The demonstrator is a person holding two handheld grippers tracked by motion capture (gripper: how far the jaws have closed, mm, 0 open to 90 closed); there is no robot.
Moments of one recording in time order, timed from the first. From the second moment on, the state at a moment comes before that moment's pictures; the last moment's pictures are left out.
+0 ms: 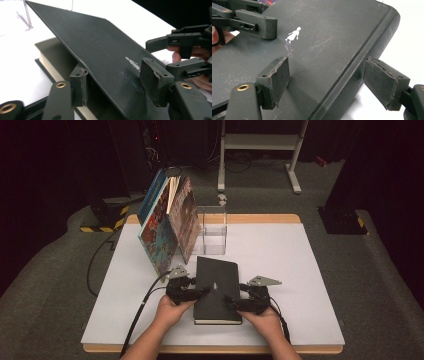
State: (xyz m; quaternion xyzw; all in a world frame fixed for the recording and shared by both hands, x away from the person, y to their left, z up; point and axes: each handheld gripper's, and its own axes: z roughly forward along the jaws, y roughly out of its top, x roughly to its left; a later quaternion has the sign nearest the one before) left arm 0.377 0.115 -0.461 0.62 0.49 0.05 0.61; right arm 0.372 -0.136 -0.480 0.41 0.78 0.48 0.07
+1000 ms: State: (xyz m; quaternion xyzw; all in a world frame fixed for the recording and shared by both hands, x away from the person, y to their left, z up) left arm 0.383 0.130 -0.462 0.63 0.49 0.03 0.60; right arm 0.369 -0.140 -0.482 0.41 0.77 0.48 0.07
